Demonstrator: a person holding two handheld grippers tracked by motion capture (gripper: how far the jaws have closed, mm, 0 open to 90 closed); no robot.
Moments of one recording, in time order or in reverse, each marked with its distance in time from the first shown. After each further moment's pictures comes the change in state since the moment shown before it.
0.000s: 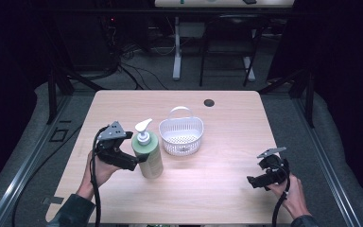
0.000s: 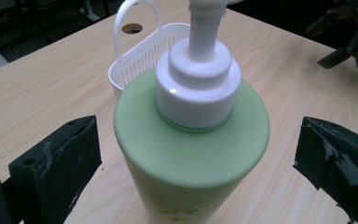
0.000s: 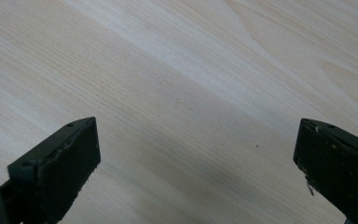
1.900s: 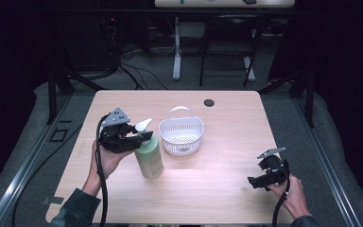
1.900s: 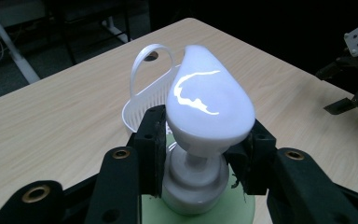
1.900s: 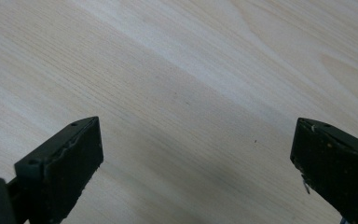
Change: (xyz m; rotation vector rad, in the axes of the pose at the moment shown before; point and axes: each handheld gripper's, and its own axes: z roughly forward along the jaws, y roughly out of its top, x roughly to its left) left arm -0.009 0.039 -0.001 -0.050 0.077 -0.060; right arm 0.000 -0.001 0.001 0.017 -0.010 -0.003
